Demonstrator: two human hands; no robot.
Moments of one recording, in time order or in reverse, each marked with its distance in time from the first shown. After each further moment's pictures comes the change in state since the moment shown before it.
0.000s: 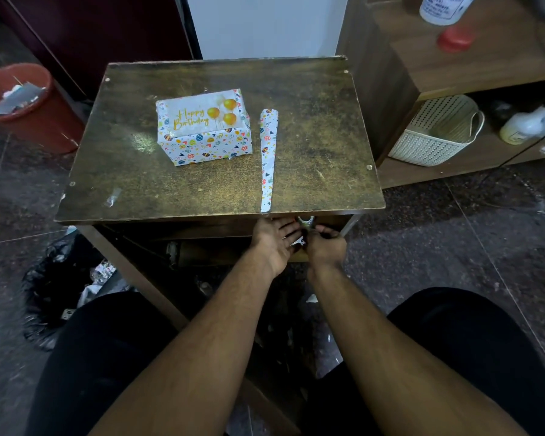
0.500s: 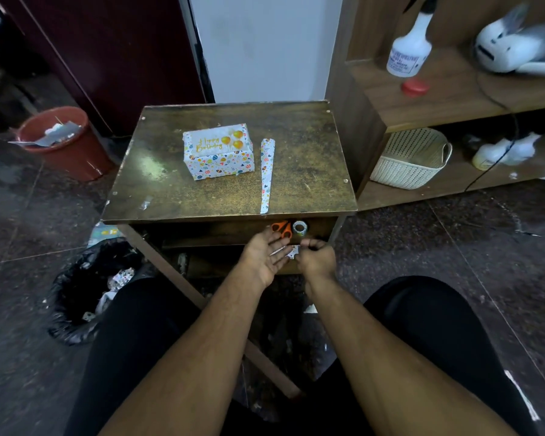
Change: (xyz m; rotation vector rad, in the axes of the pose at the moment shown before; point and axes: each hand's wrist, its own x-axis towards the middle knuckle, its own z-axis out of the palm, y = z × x) left_hand -0.076 -0.006 -0.007 0.016 0.022 0.078; right_hand -0.057 -0.023 -0.038 -0.199 -0.222 -0.105
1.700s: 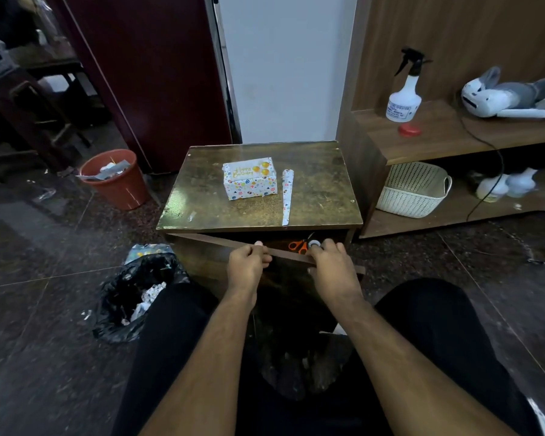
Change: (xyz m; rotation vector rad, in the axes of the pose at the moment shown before) left_hand -0.093 0.007 -0.051 0.372 0.326 0.552; right_hand -0.099 -0.066 -0.058 -1.189 -0.148 -0.868
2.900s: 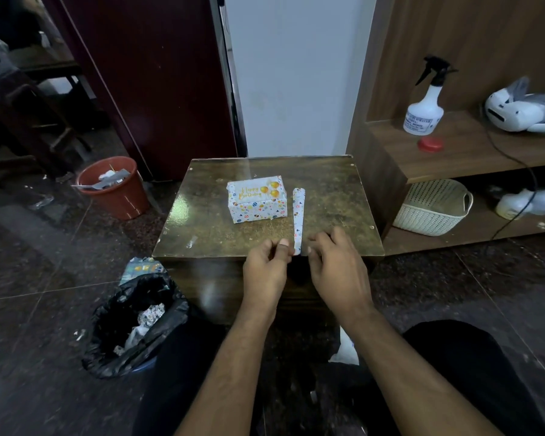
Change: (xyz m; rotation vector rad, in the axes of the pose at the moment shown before) left_hand 0.019 0.048 0.027 -0.013 -0.078 0.221; right_hand 0.054 -0.025 -0.025 0.228 0.360 -0.077
